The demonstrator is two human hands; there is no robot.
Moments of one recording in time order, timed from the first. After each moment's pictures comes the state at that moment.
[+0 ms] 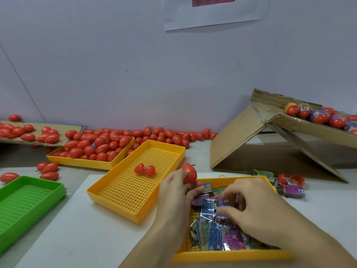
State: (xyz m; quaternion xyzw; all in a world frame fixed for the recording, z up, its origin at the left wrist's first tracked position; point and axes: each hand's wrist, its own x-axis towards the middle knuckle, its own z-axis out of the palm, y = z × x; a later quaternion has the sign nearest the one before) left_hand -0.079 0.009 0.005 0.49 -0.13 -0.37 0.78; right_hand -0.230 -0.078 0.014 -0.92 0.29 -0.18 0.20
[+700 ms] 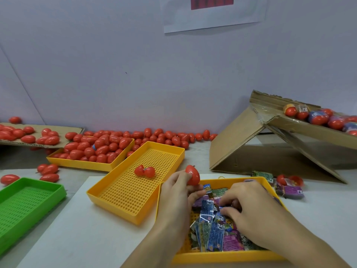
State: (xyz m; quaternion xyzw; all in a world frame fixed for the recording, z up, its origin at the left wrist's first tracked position) left_hand -0.083 0.010 0.008 0.51 -0.16 -0.36 0.77; right_hand -0.225 -0.070 0.016 -0.92 0.30 -0.15 0.17
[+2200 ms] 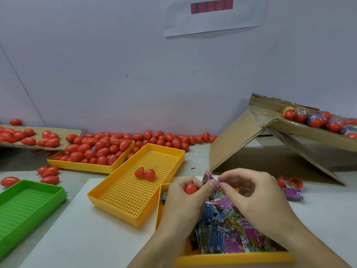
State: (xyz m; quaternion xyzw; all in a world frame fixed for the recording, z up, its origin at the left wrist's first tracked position) left_hand -0.090 0.022 0.015 0.60 -0.34 -0.34 0.64; right_hand -0.223 -0.071 0.018 -0.81 0.27 -0.39 0.34
